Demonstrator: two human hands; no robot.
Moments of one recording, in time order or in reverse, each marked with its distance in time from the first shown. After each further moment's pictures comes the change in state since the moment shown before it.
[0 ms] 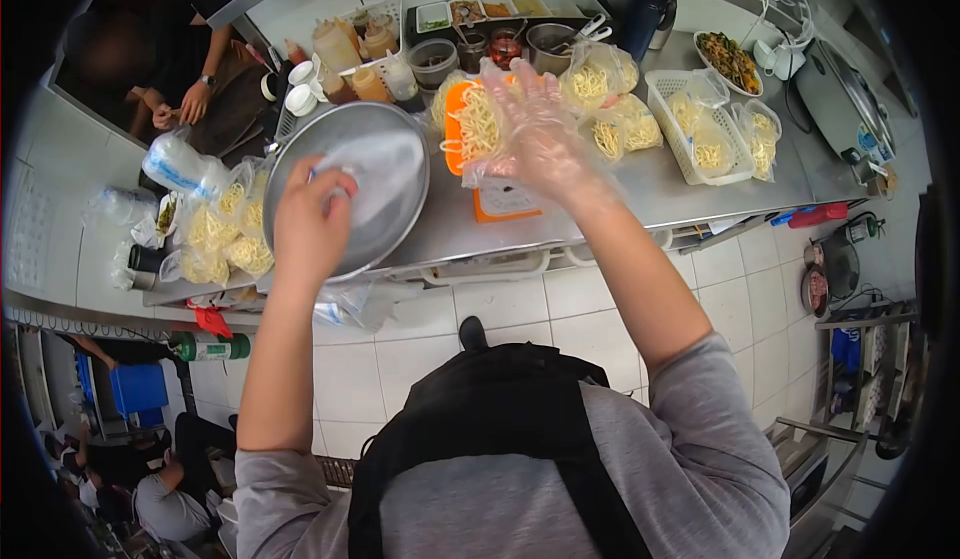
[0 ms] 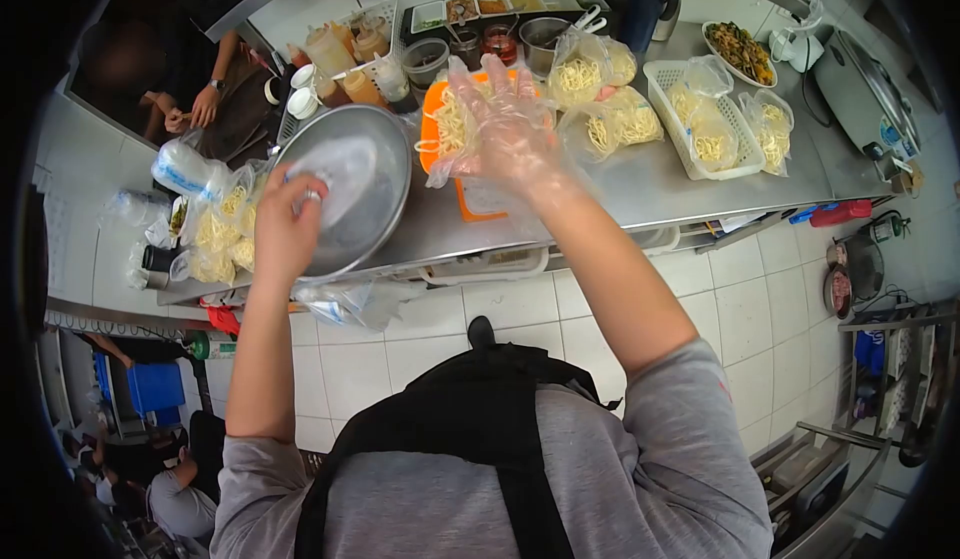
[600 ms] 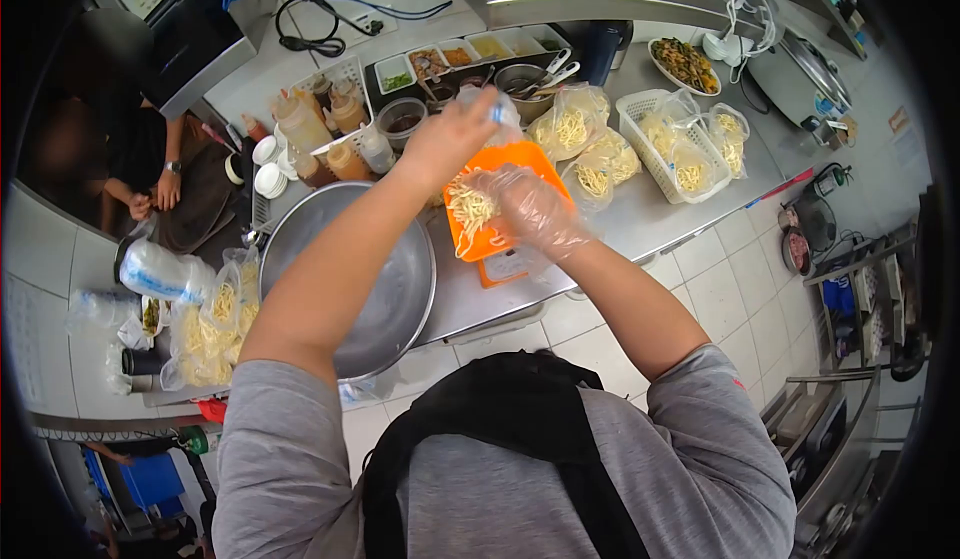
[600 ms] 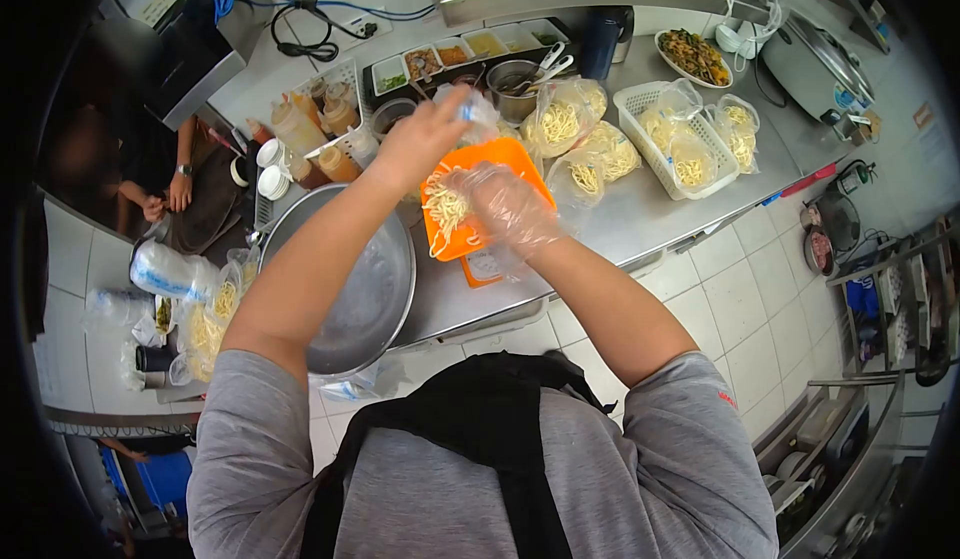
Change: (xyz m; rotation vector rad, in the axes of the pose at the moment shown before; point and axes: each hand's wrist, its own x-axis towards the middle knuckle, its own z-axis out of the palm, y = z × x) left_hand 0.205 0.020 0.160 0.282 -0.124 0.921; right_hand 0.024 0.033 0.045 0.002 -0.244 0.065
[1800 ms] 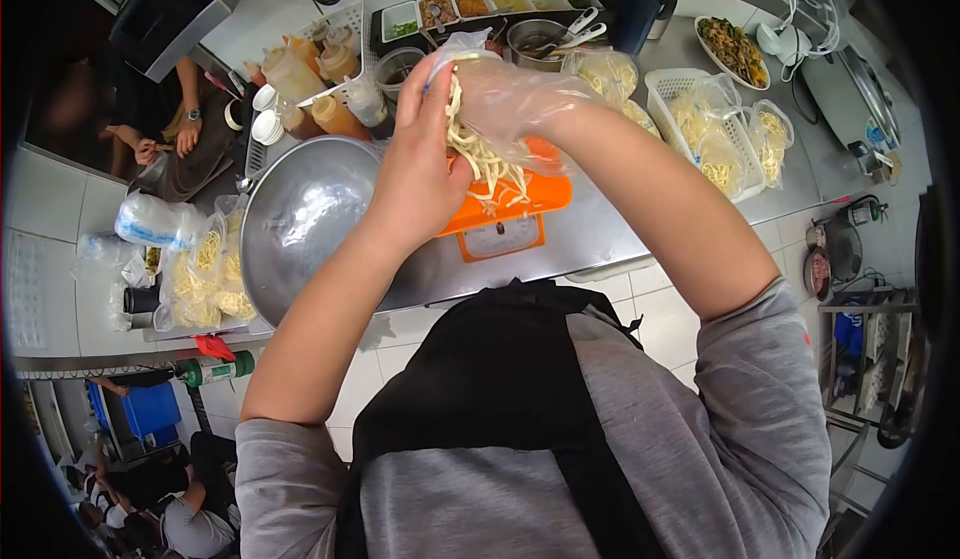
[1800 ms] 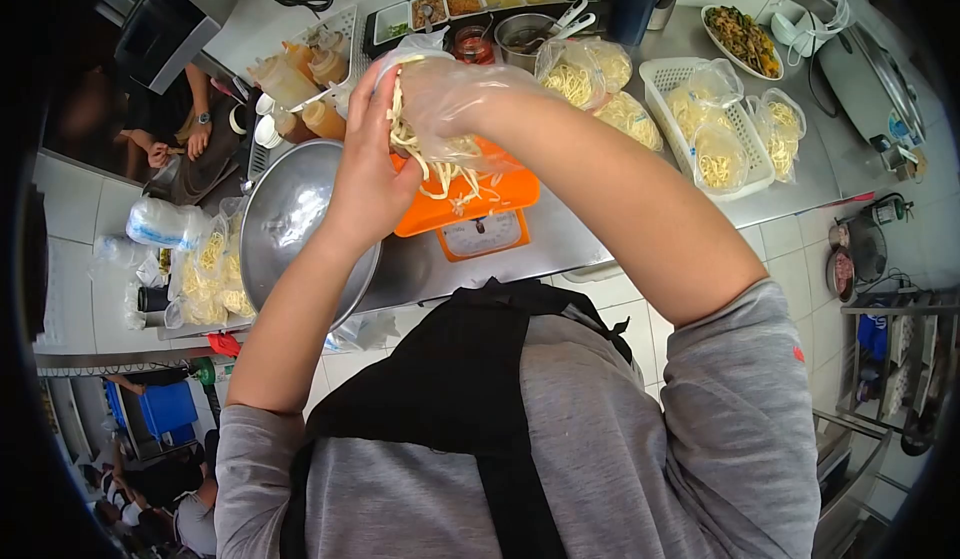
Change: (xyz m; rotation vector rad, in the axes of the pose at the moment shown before) left_hand -0.016 0.091 -0.057 -0.541 0.233 -0.512; right_hand 0.084 0.000 -0.100 0.022 -0.342 -0.191
